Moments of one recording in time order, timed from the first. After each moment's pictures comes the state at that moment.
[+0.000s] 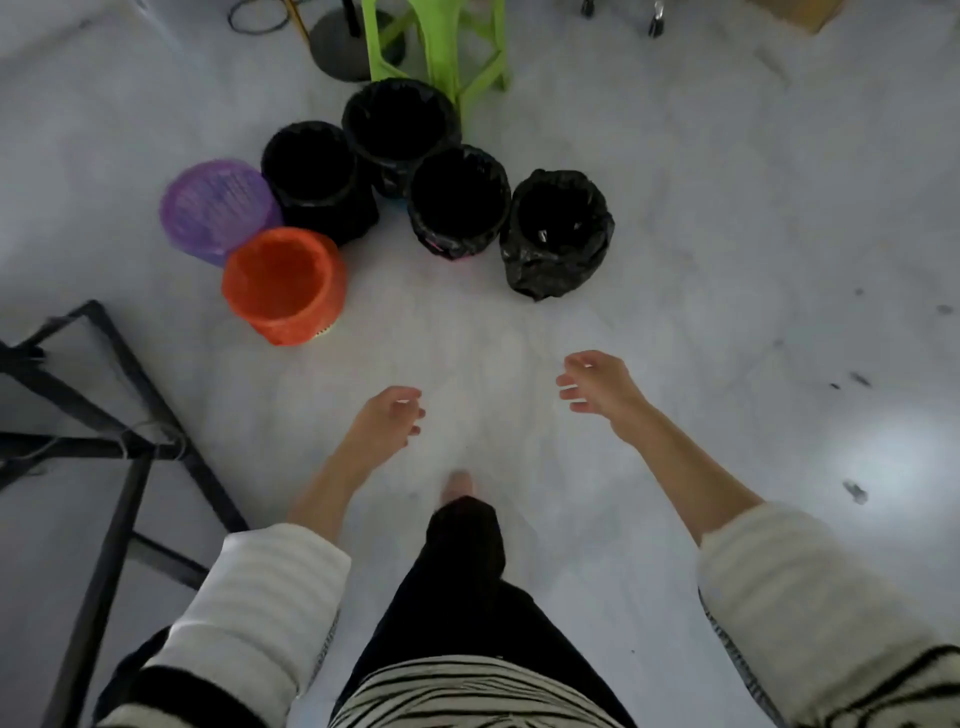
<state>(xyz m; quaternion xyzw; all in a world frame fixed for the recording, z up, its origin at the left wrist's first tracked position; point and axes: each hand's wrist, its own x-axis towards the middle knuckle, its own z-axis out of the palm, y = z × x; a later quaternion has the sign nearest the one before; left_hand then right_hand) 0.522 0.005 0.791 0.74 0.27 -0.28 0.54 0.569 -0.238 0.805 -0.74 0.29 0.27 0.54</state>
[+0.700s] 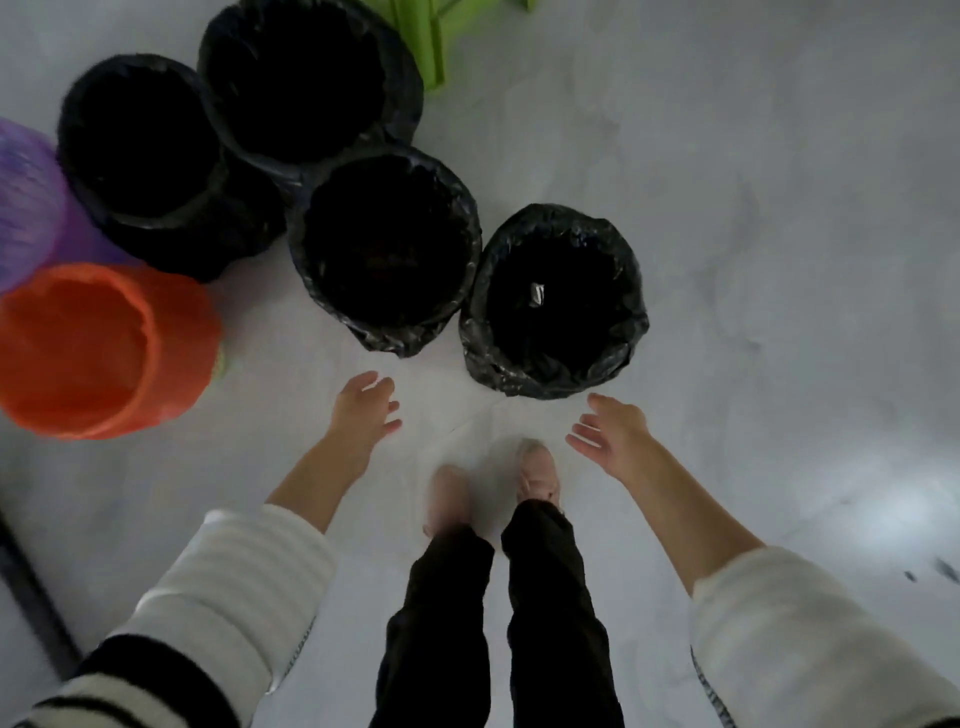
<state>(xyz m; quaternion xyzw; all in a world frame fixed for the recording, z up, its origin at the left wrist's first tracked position) 0.987 -0.114 0.503 0.55 0.55 -0.20 0.60 1.025 -0.362 0.508 -0.56 0.54 0.32 0.54</state>
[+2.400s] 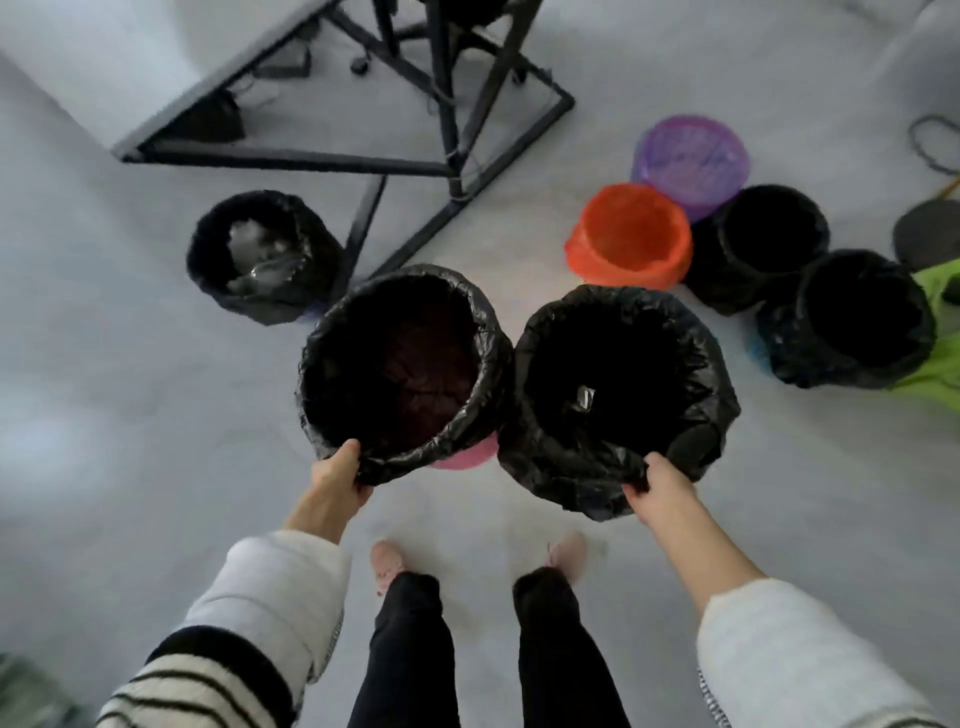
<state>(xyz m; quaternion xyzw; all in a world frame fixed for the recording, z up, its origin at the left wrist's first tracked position) 0.414 -0.160 0.697 -0.03 0.80 0.27 0.53 0.734 -0.199 0.713 -0.75 0.24 0.46 0.41</state>
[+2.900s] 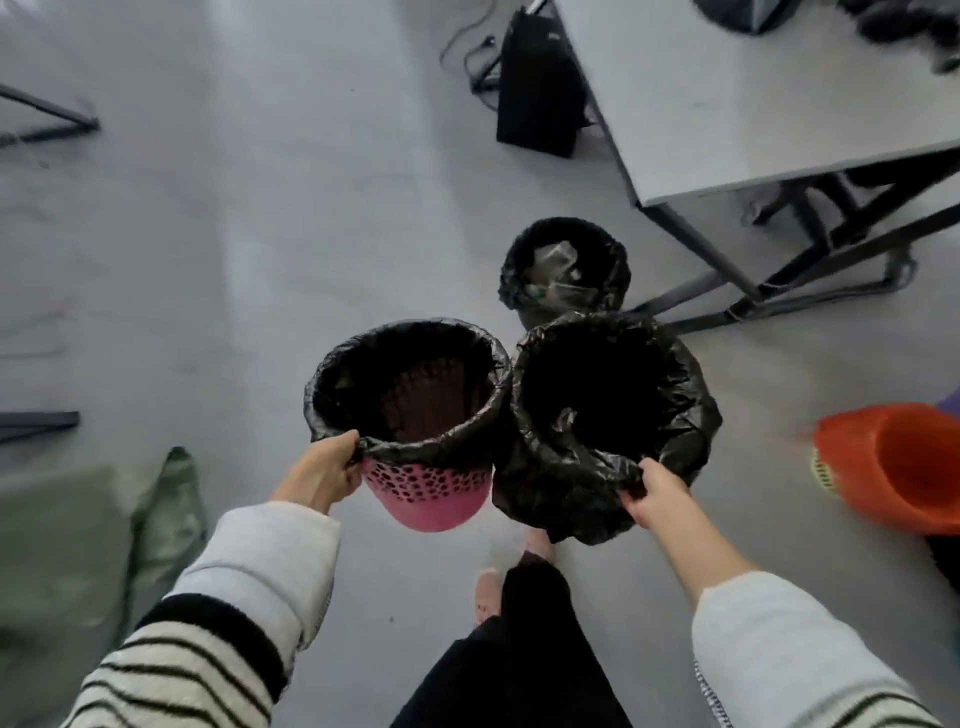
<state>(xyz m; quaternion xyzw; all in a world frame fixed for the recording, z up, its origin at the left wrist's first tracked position) -0.019 -0.237 0.743 -0.20 0.75 0.38 0.50 0.312 -0.085 0.688 -0.77 -0.01 0.60 0.23</state>
